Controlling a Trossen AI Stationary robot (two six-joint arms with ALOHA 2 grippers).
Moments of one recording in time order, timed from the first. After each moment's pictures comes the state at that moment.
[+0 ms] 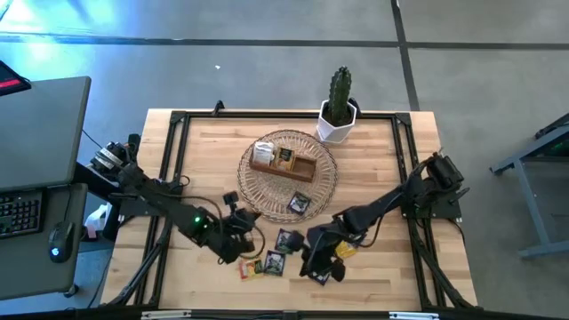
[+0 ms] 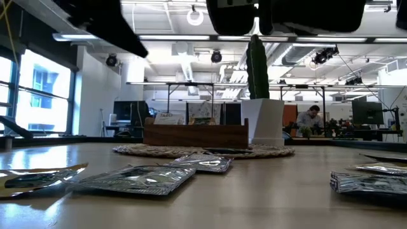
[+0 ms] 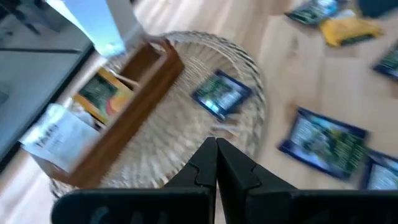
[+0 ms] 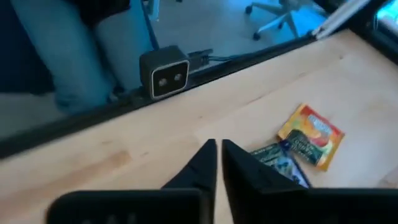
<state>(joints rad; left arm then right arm) -0.59 1.51 1.00 -0.47 -0.88 -0.53 0.42 1.81 1.07 0.14 -0.36 -0.52</state>
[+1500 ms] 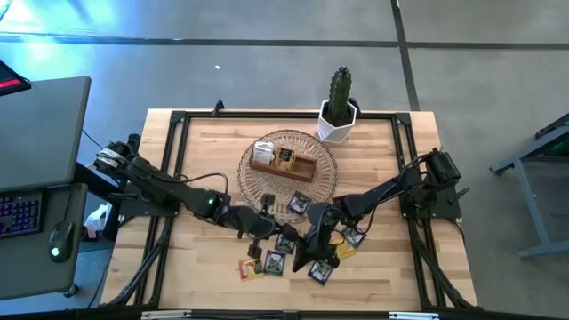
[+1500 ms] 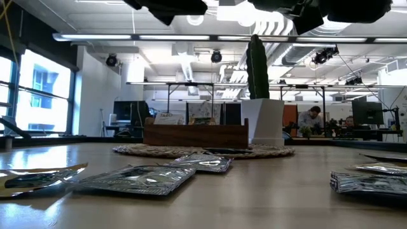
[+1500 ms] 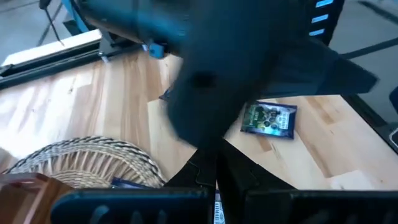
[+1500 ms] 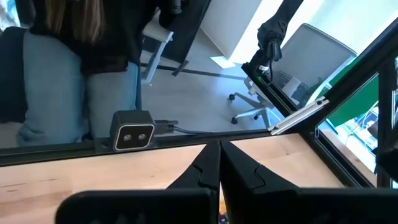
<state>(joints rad) -0.42 1.52 1.00 0.05 -0.25 0.08 0.28 1.81 1.02 0.48 -0.63 -0.66</state>
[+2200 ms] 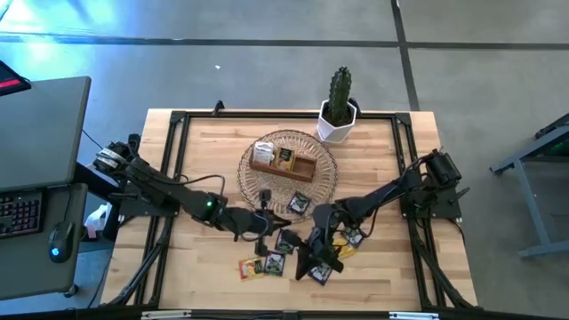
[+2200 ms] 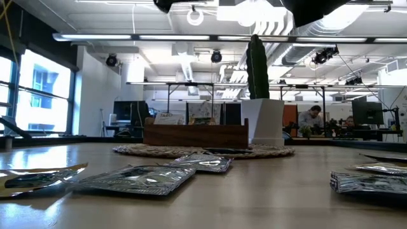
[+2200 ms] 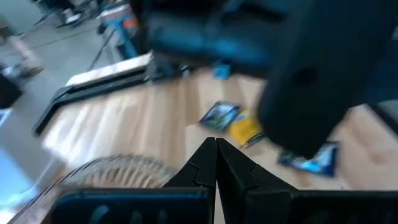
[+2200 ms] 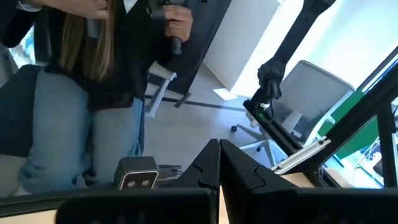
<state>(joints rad) -0.43 1.52 1.00 0.16 -0.44 0.11 0.32 1.81 1.02 0.63 -0.71 -0.58</state>
